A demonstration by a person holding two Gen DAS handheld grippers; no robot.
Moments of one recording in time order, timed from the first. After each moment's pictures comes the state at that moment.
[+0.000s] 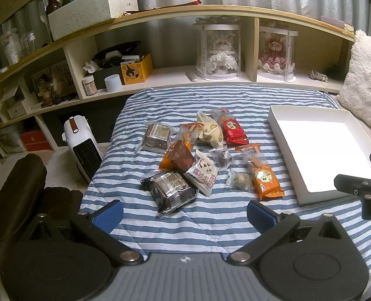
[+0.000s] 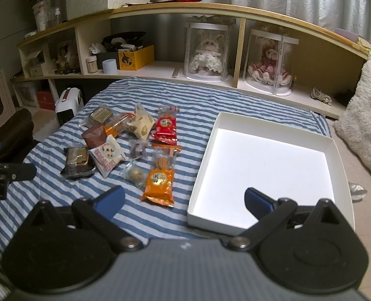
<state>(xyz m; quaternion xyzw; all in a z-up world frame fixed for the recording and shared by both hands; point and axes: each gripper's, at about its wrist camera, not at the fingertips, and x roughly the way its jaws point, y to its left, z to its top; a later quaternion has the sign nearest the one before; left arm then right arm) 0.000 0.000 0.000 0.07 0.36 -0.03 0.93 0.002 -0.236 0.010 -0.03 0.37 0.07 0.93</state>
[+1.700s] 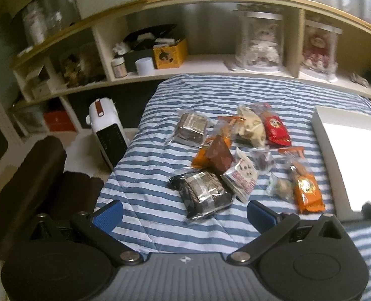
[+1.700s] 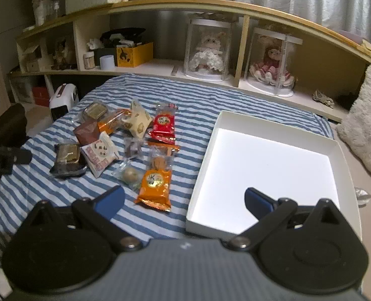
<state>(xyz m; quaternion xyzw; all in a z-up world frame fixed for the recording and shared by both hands) 0.050 0.017 -0.024 0.04 0.39 0.06 0.92 0.023 -0.225 -0.009 -0.05 0.36 0.07 0.93</state>
